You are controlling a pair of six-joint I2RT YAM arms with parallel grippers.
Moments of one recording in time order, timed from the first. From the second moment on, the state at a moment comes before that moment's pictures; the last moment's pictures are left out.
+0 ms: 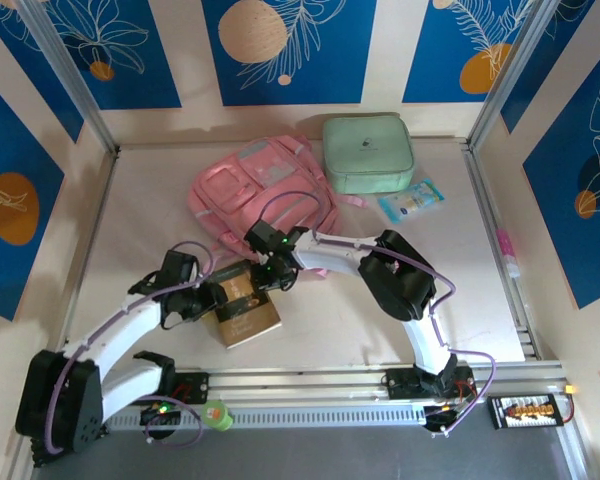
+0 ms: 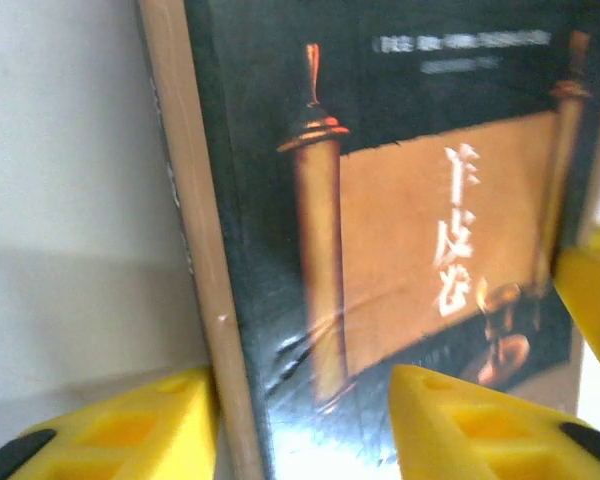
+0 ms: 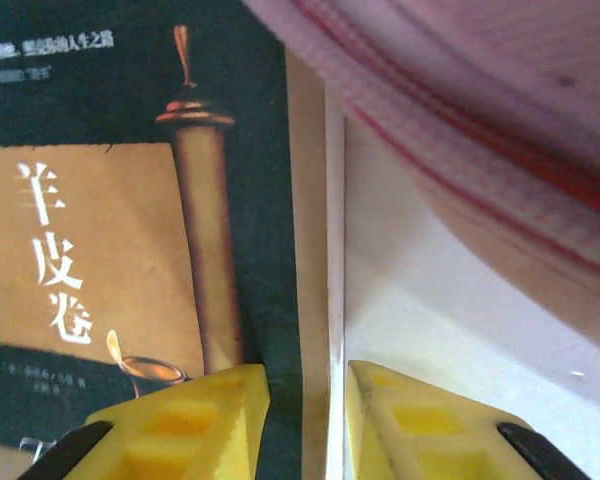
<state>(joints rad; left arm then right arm) -0.28 1.01 0.44 -0.54 0.32 -0.70 0.94 2.07 1.46 -0.63 -0.20 0.59</state>
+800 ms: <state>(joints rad) -0.28 0.88 0.36 -0.28 0.44 -0.86 0.90 2.07 1.46 -0.63 -0.25 0.61</state>
